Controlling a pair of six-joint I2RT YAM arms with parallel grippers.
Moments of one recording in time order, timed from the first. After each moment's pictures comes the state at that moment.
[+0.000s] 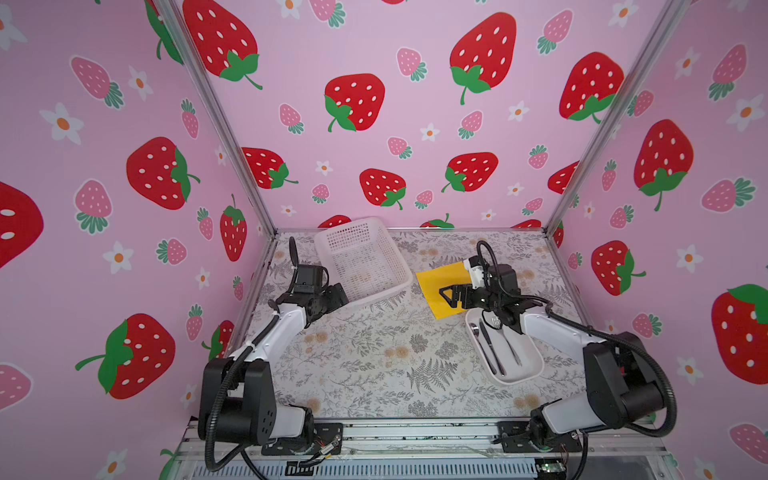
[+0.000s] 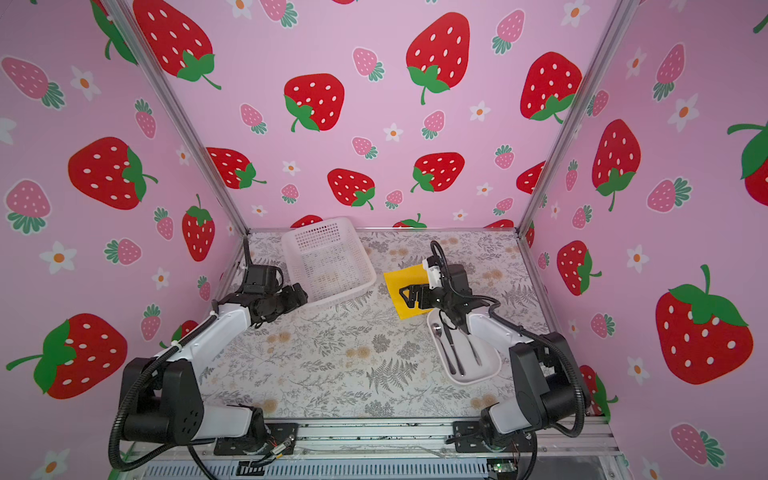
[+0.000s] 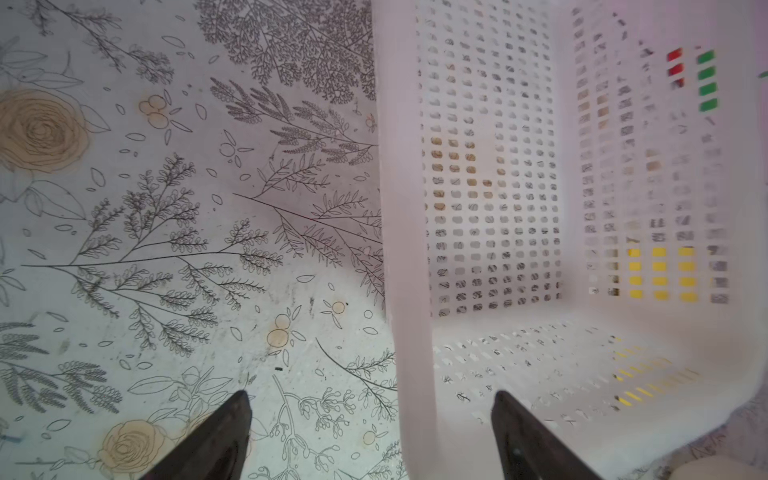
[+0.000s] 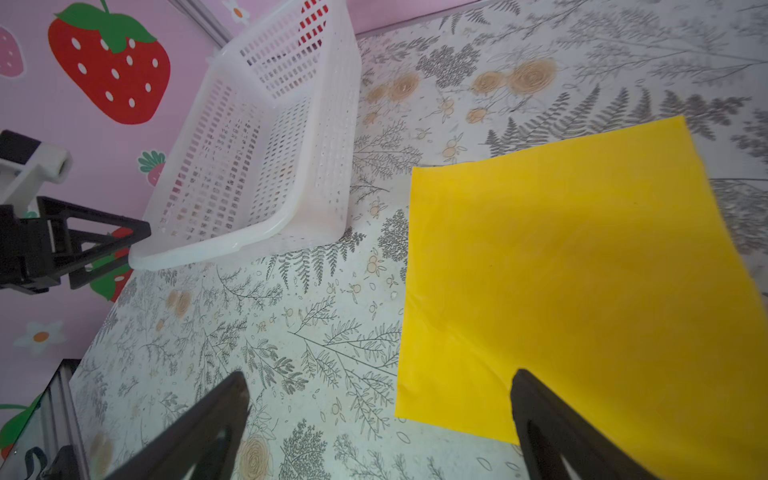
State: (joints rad) left arm -0.07 1.41 0.91 -0.47 0.05 -0.54; right arm 0.47 1.51 0.81 0.09 -0.39 0.32
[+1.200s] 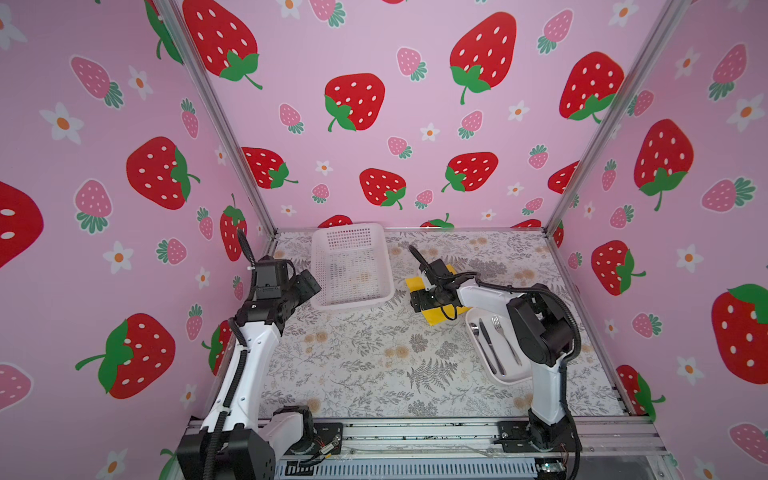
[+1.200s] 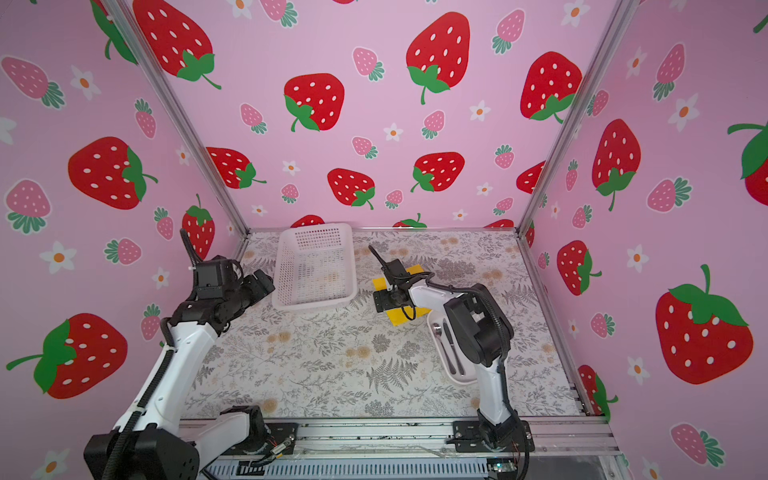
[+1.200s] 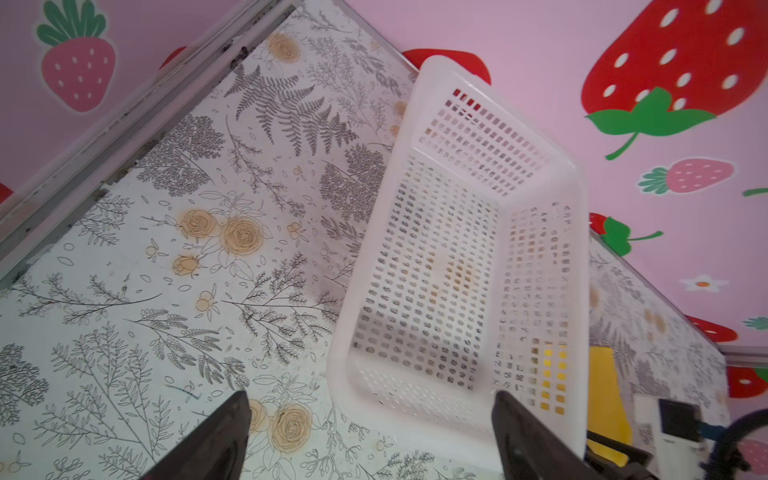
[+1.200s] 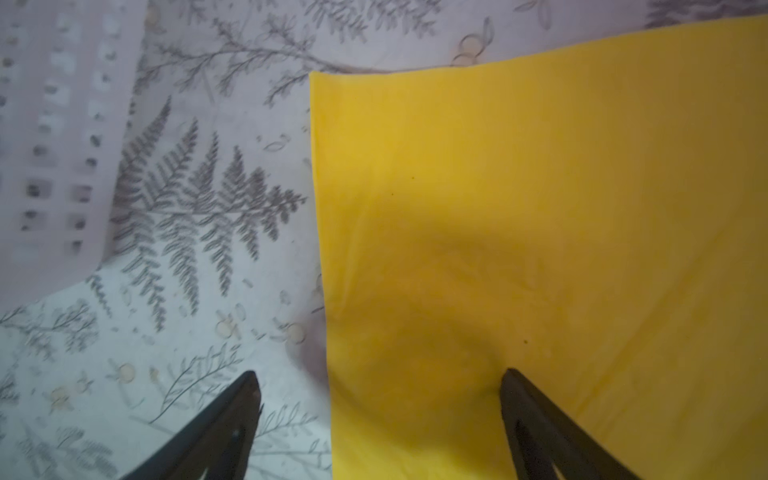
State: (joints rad) left arm 0.10 1.09 0.99 -0.62 0.06 -0.53; right arm 0.74 2.00 1.29 -0.32 -0.05 0.27
